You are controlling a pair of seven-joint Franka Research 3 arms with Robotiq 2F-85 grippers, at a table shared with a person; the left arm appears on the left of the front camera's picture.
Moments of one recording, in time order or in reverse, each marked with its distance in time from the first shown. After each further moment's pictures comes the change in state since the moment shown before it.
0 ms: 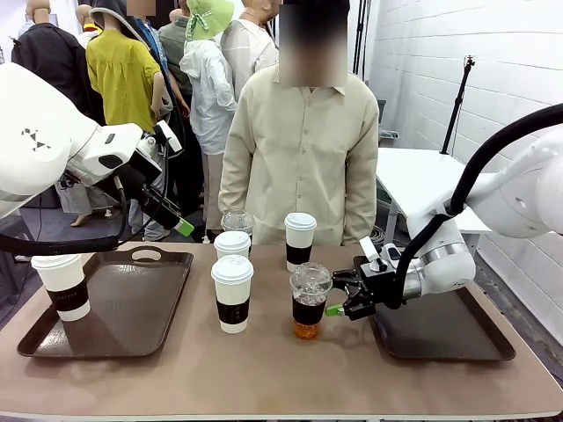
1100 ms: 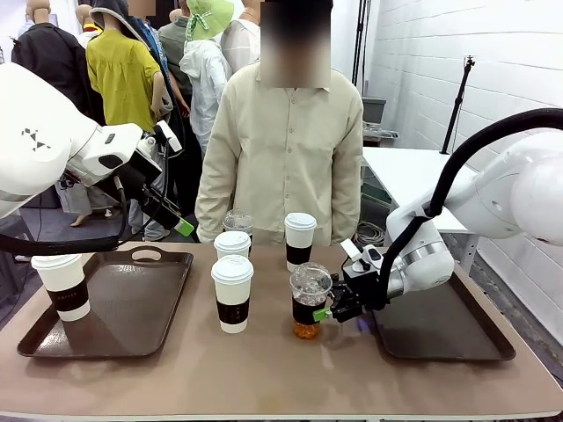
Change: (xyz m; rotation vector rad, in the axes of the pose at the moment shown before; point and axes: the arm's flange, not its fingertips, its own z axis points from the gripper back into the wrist) left arm 0.000 0.000 0.000 0.000 0.000 0.000; right arm 0.000 -0.013 -0.036 0.141 -0.005 -0.069
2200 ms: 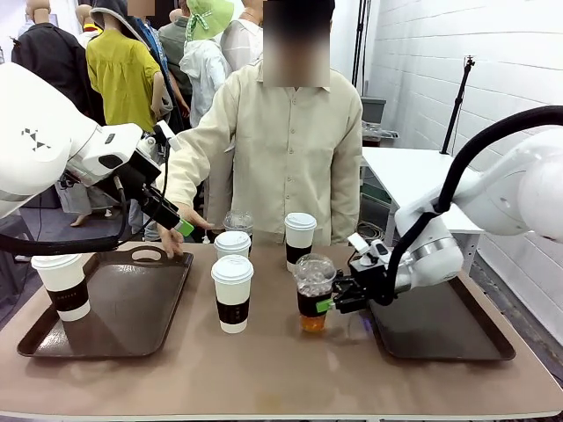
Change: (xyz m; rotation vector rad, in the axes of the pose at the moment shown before) left arm 0.000 0.000 0.000 0.000 0.000 0.000; right arm 0.016 0.008 0.031 -0.020 -0.020 -0.021
